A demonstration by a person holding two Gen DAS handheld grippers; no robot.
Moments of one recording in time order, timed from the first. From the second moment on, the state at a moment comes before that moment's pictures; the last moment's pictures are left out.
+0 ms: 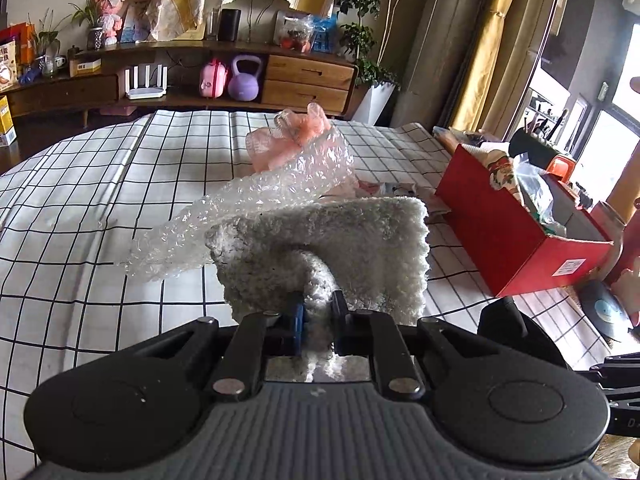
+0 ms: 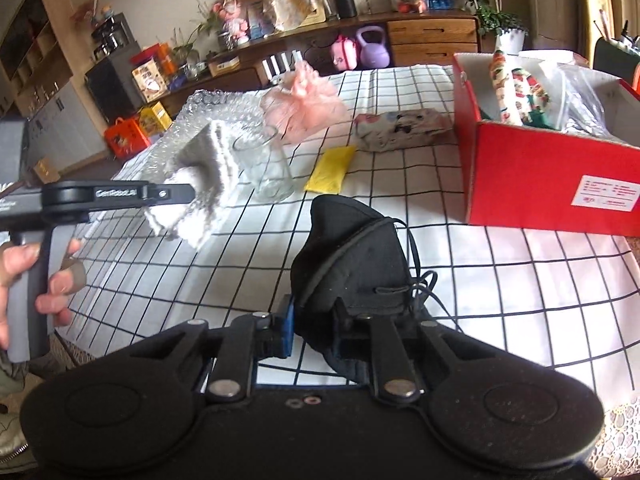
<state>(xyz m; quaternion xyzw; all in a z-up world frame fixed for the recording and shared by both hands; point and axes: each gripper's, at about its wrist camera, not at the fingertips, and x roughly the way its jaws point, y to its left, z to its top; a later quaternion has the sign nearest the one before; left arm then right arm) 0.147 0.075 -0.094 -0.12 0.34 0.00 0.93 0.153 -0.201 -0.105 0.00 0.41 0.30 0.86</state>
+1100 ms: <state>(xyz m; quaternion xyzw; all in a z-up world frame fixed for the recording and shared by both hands) 0.186 -0.031 -0.003 -0.13 0.30 -0.15 0.93 0.191 -0.281 0.004 -0.01 0.28 0.26 0.92</state>
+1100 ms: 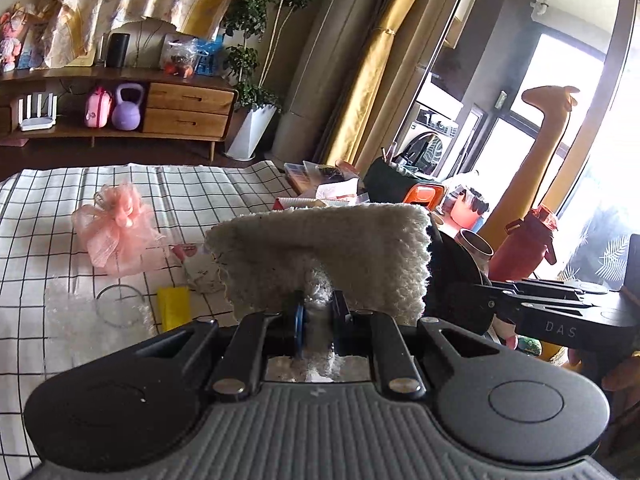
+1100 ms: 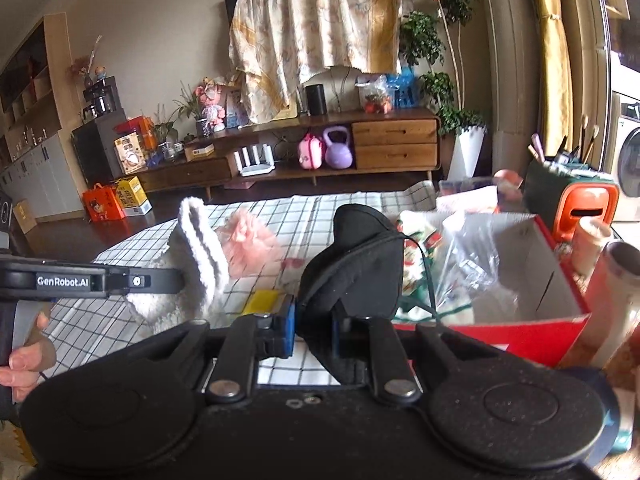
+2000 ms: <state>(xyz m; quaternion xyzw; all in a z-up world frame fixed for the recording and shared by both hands) 0.319 -0.155 -0.006 -0.06 0.32 -0.18 0.93 0.332 -0.349 0.028 -0.01 0.26 0.21 0.94</state>
